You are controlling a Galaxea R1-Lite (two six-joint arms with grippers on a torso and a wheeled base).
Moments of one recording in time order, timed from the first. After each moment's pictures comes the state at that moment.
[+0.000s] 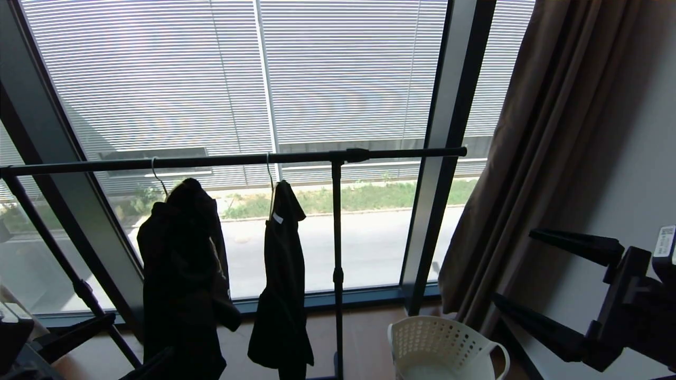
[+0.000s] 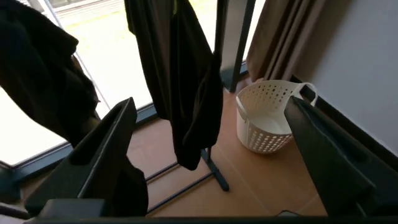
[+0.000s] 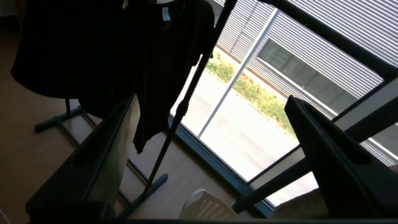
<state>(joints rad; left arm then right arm) -0.16 0.90 -0.04 -0.57 -0.21 0.13 0.48 1.14 -0.30 -0.68 0.20 -0.32</state>
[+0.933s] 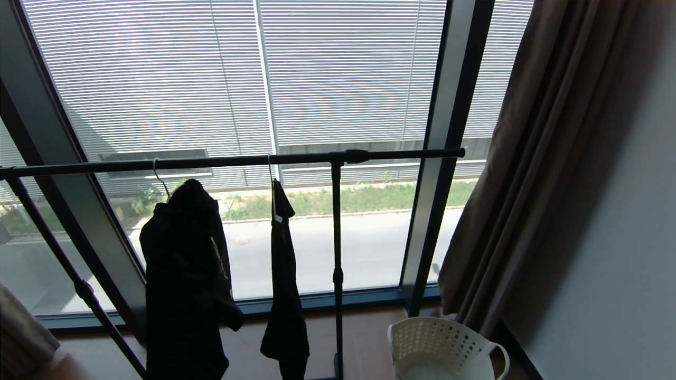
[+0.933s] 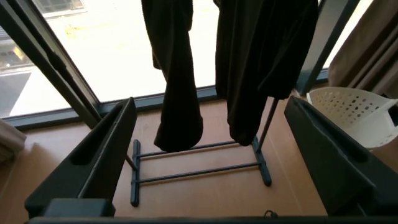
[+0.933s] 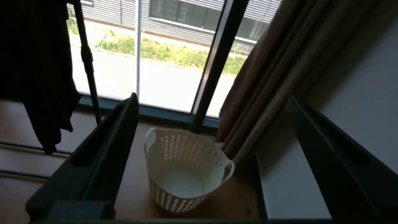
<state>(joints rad) 0.04 0.11 -0.10 0.23 -0.02 0.09 0.05 0.20 -0.09 0.01 0.01 -0.17</state>
